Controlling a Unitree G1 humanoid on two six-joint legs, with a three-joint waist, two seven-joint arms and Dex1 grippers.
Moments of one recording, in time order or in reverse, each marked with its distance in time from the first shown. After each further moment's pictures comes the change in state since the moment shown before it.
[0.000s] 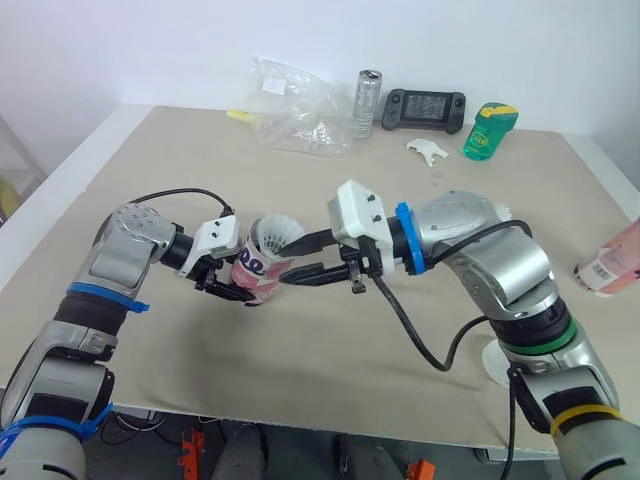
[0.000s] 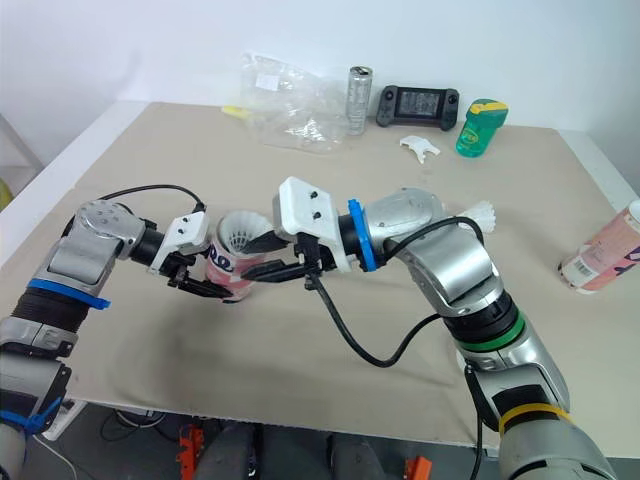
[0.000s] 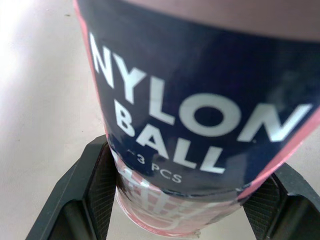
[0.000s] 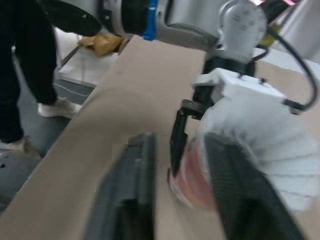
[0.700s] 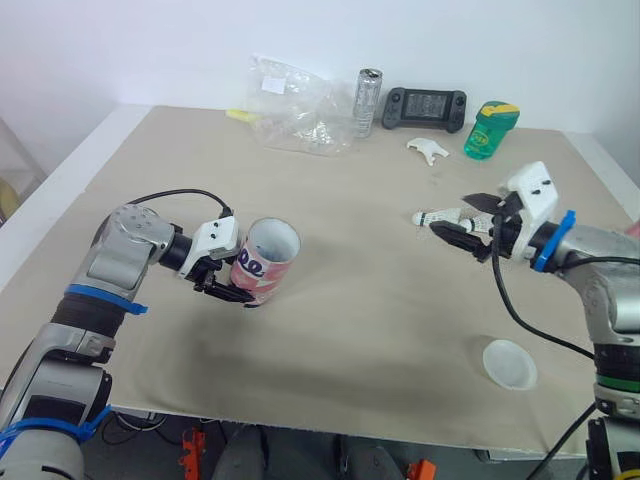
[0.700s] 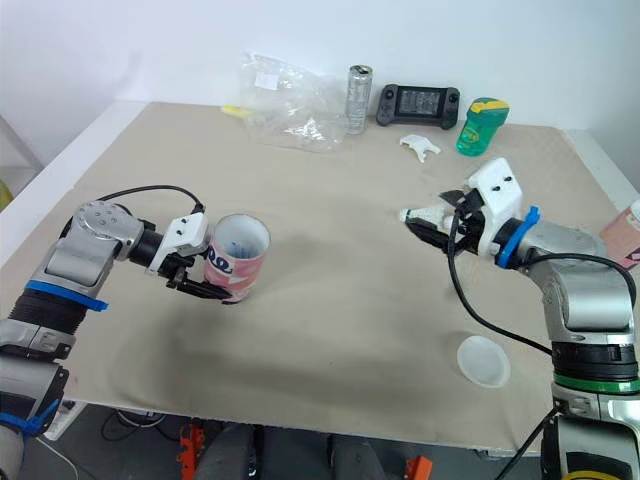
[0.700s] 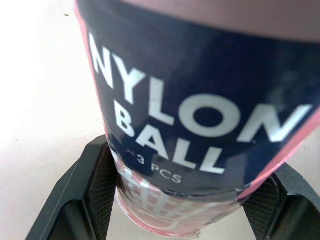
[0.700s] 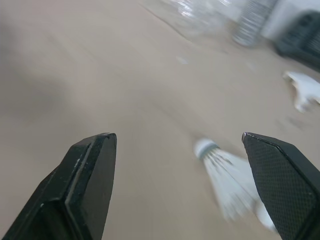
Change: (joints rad) left arm 0.011 0.005 0.000 -0.020 -0.006 0.007 0.001; right arm 0.416 -0.237 -0.558 0.264 -0.091 -0.030 -0.347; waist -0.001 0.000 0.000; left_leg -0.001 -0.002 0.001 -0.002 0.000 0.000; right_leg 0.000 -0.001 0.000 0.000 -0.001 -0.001
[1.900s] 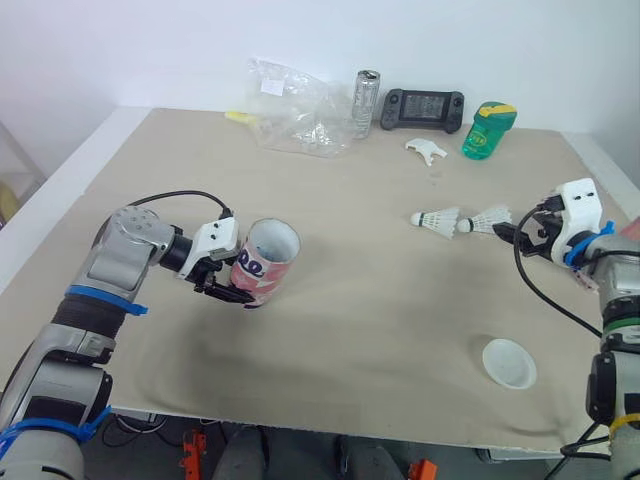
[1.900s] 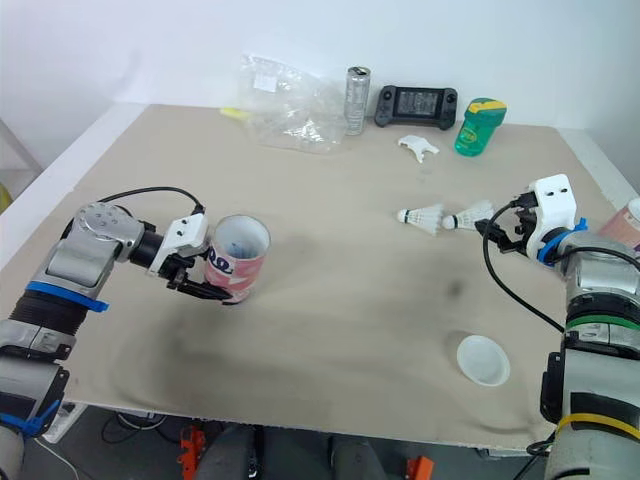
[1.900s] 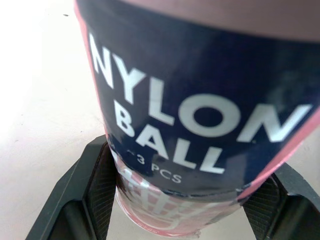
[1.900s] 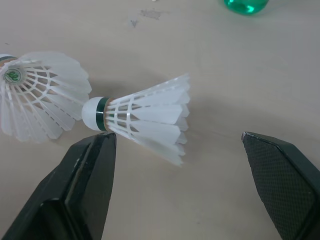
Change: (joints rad) left arm 0.006 0.006 0.001 0.003 -0.003 0.003 0.003; right arm -0.412 -0.038 0.058 1.078 -0.224 -0.426 -0.022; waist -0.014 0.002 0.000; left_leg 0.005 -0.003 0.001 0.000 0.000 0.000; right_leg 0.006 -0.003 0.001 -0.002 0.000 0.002
